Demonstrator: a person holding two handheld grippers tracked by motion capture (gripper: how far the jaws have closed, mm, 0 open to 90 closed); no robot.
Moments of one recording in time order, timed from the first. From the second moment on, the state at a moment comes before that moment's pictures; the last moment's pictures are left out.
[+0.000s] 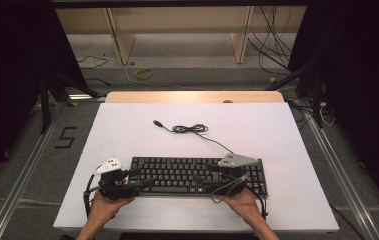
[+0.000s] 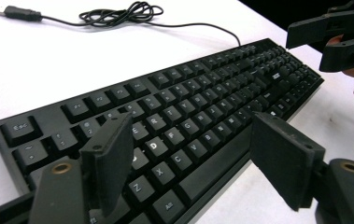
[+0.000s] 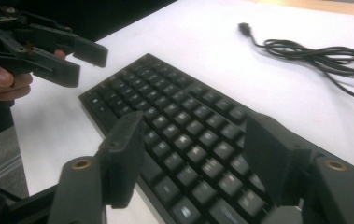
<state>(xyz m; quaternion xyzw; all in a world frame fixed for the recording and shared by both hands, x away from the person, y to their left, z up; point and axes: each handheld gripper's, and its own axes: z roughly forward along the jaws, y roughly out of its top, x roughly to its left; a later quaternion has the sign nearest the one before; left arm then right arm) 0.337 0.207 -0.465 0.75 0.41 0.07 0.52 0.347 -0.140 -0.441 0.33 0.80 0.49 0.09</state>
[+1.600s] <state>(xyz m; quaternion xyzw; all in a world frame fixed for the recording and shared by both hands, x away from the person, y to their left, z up) 0.342 0.222 -0.466 0.78 0.44 0.10 0.43 0.396 -0.048 -0.454 0.31 0.85 0.43 0.06</state>
